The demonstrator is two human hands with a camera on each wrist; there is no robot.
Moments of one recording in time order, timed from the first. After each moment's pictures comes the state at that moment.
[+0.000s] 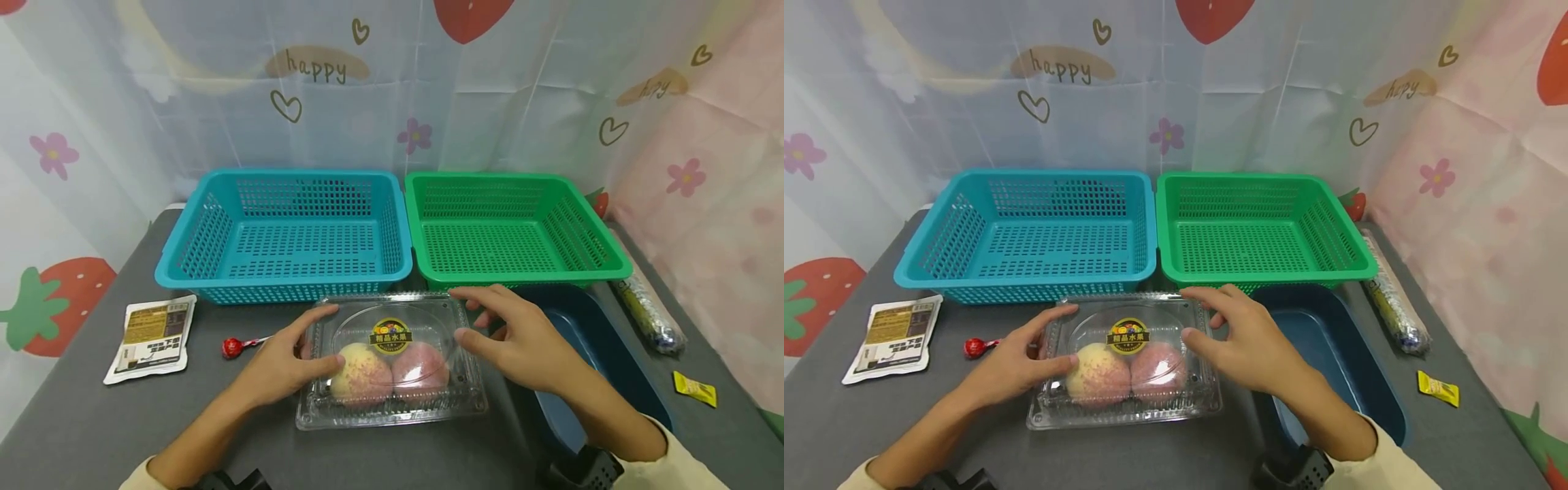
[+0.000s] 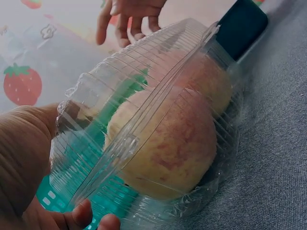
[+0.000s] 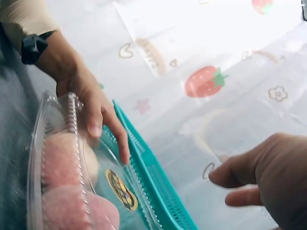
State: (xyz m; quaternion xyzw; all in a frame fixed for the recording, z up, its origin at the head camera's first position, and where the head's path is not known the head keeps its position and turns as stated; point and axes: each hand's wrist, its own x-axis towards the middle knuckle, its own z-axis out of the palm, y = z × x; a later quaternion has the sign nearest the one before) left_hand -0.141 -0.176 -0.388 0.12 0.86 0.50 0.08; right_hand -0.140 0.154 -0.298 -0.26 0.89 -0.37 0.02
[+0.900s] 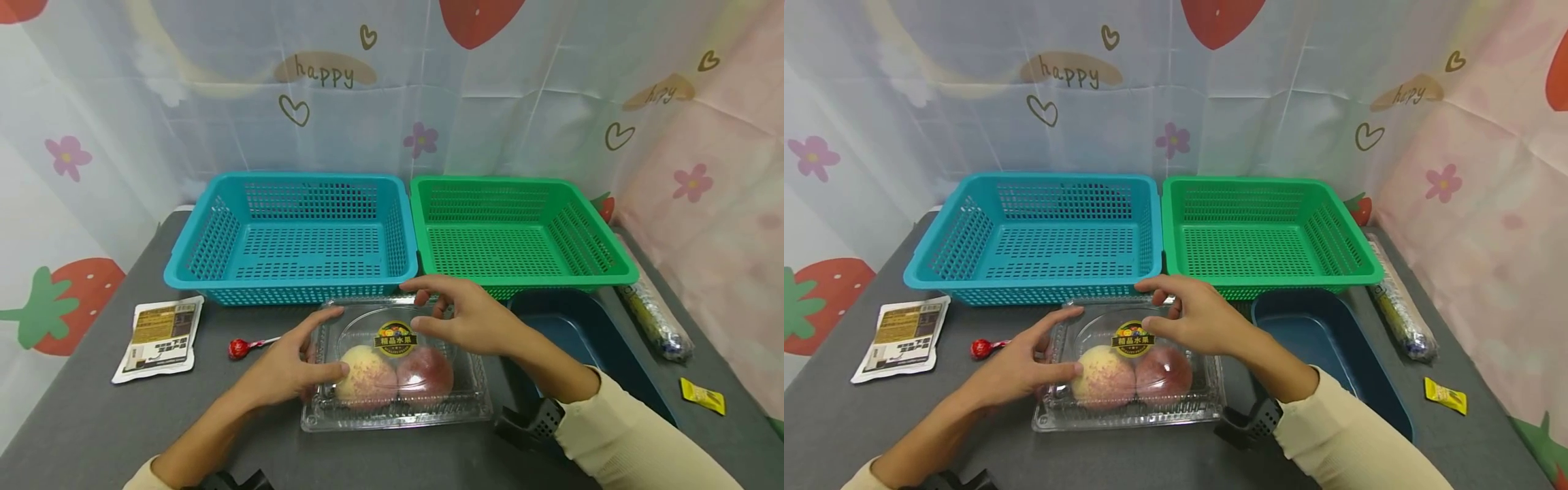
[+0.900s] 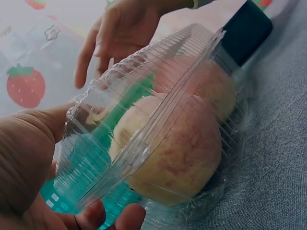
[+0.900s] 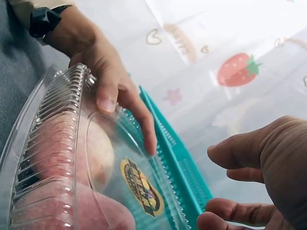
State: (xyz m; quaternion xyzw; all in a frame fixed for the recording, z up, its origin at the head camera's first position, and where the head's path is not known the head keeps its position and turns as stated) left_hand -0.139 -0.178 -0.384 0.11 0.79 0.58 0.16; right_hand -0.187 0.112 -0.308 -0.35 0.85 -0.39 0.09
